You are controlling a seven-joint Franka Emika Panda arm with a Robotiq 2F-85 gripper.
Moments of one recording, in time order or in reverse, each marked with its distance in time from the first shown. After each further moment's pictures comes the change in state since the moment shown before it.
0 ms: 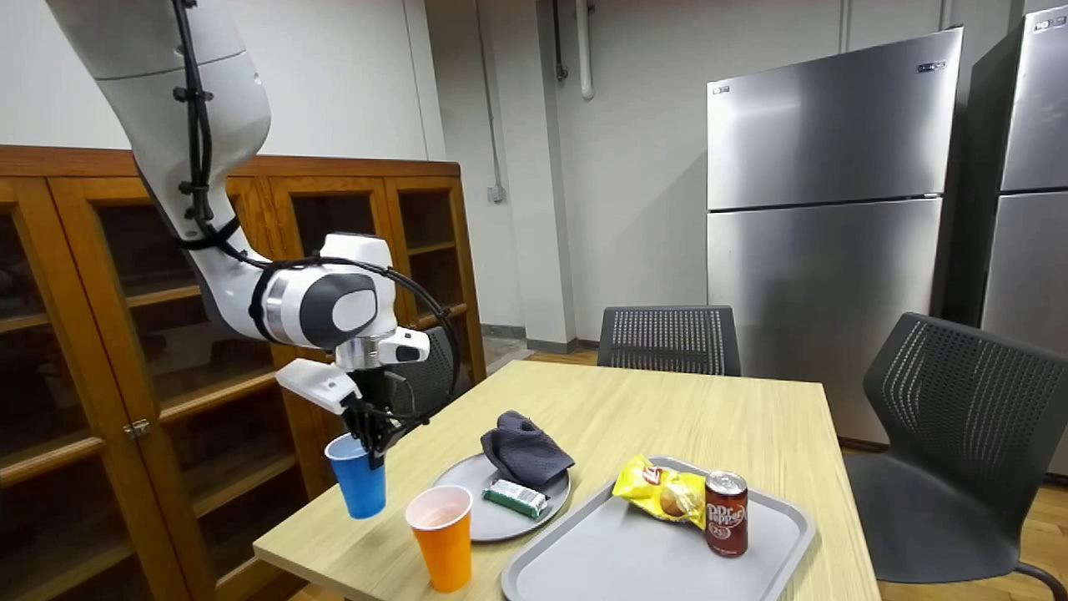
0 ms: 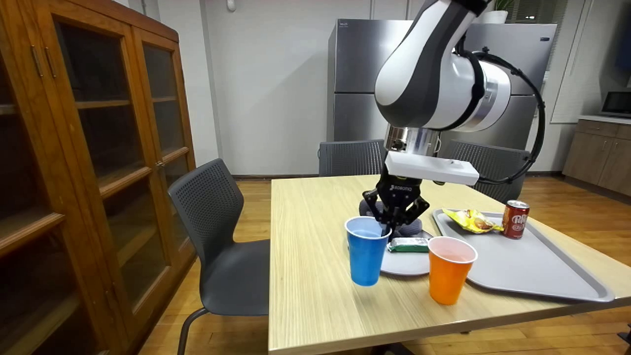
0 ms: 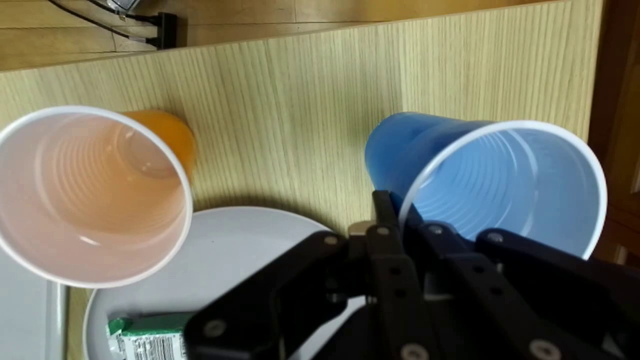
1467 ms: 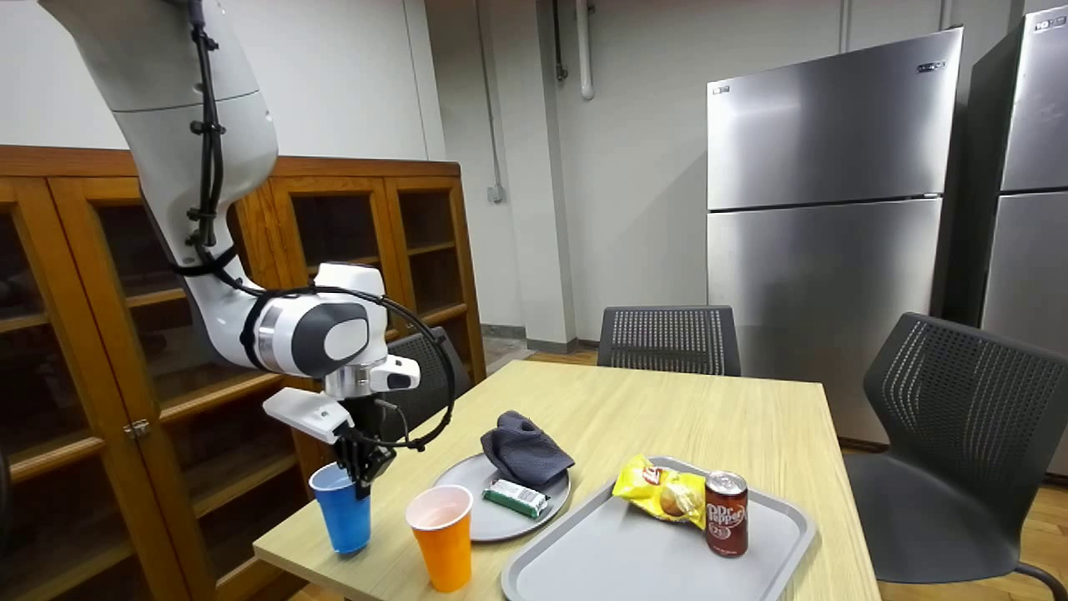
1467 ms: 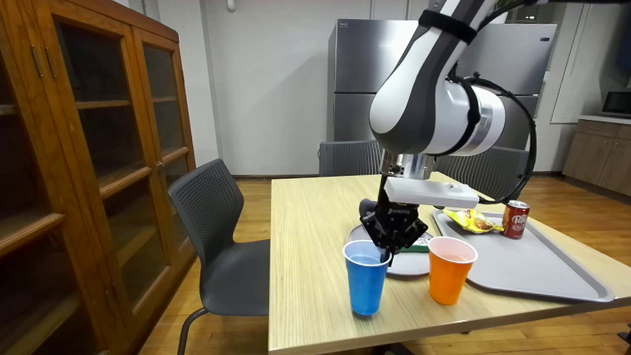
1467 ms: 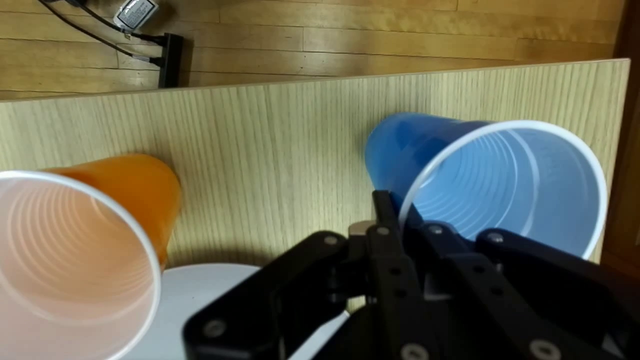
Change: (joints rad) arm 0.001 0.076 0.033 -0.012 0.000 0.035 -0.040
